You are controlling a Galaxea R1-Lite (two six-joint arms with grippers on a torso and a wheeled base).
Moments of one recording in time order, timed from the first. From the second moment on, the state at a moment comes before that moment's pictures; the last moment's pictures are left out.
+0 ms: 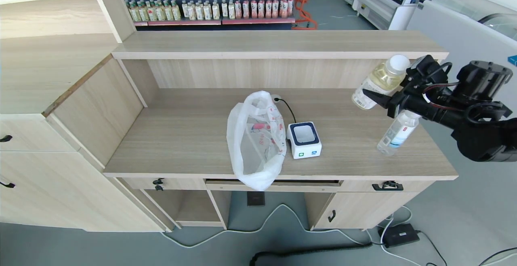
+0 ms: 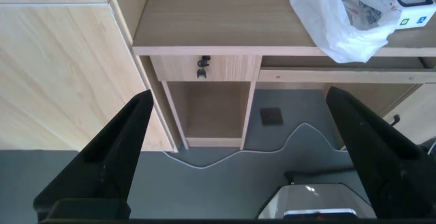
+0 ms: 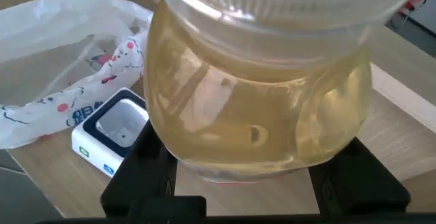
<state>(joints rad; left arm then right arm) -0.01 0.00 0.00 0.00 -0.01 0.02 -0.02 1.96 -1.12 -1.03 0.62 -0.54</state>
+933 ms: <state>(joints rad) -0.01 0.00 0.00 0.00 -0.01 0.02 0.07 2.09 -1.24 -1.03 0.67 -0.77</state>
